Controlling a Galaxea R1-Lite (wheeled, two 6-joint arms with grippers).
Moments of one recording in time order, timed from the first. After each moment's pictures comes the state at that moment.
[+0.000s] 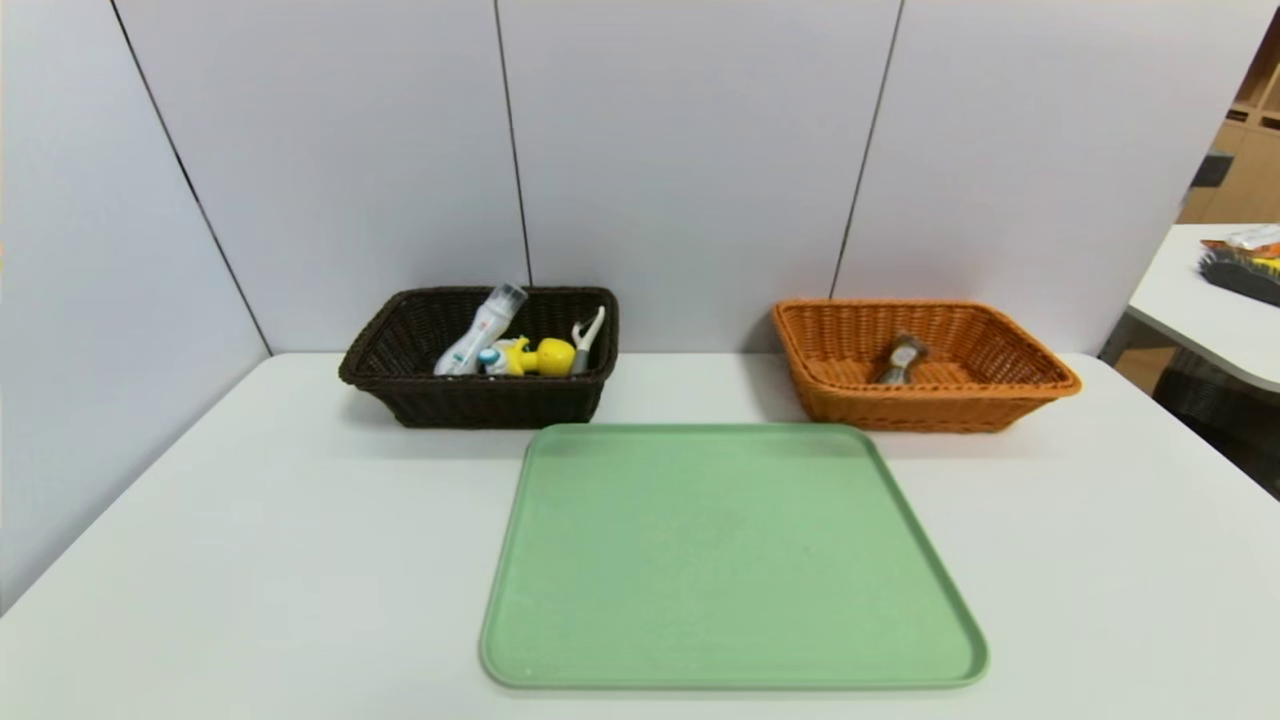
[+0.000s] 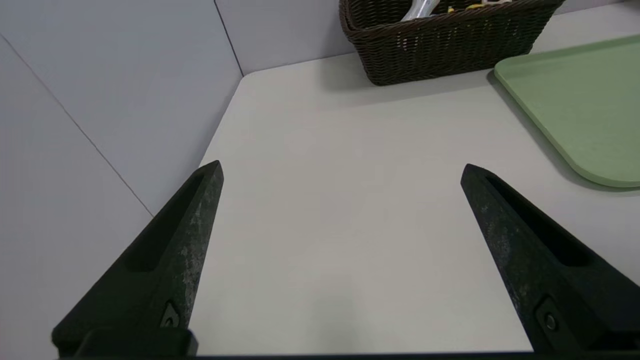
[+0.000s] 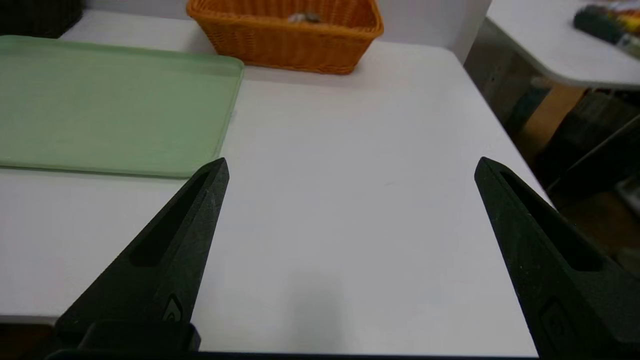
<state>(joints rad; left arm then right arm) 0.00 0.03 -0.31 0.22 0.05 0.18 0.00 0.04 -0.59 0.59 -0.05 -0.13</state>
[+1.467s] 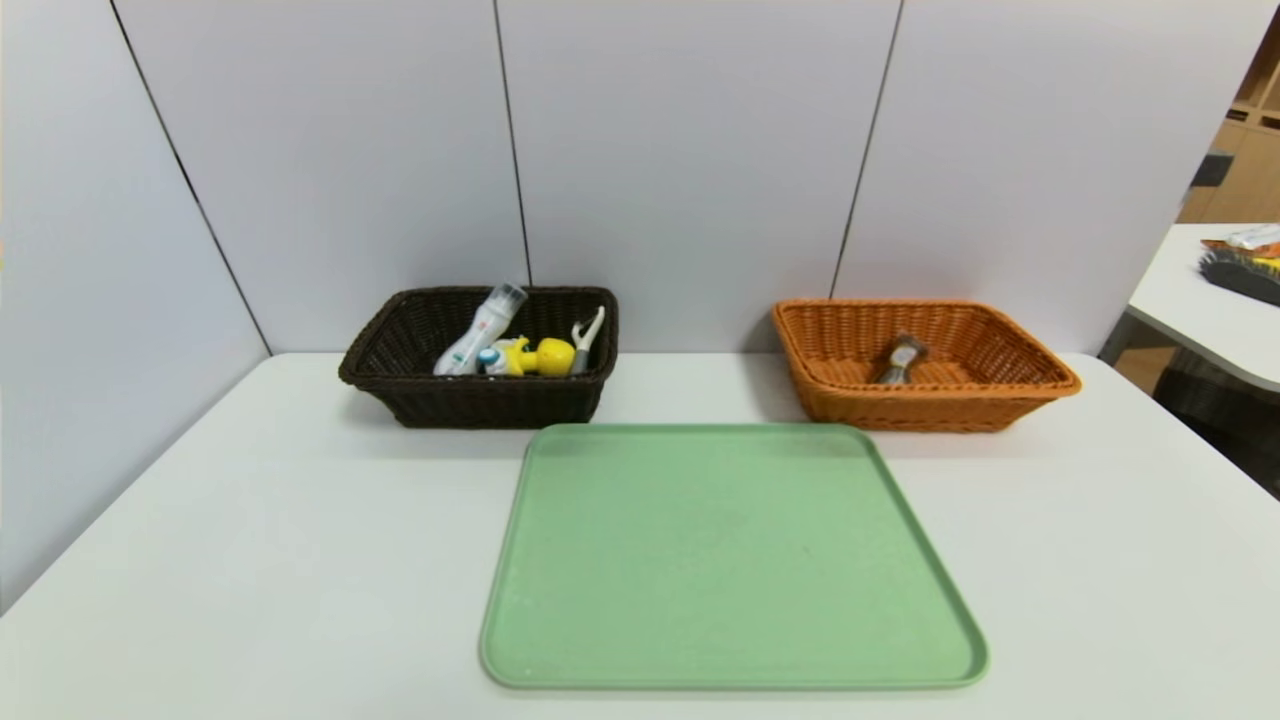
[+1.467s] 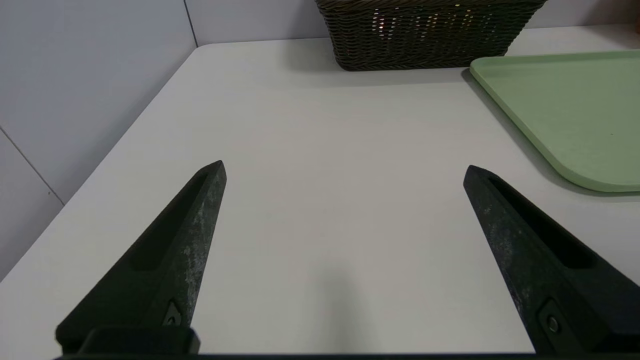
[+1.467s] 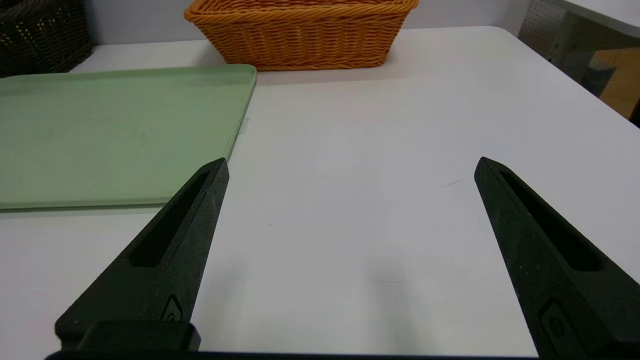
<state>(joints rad) -0.01 0.00 0.00 -0.07 0.00 0.02 0.00 0.00 0.00 -0.01 -0.03 0.04</state>
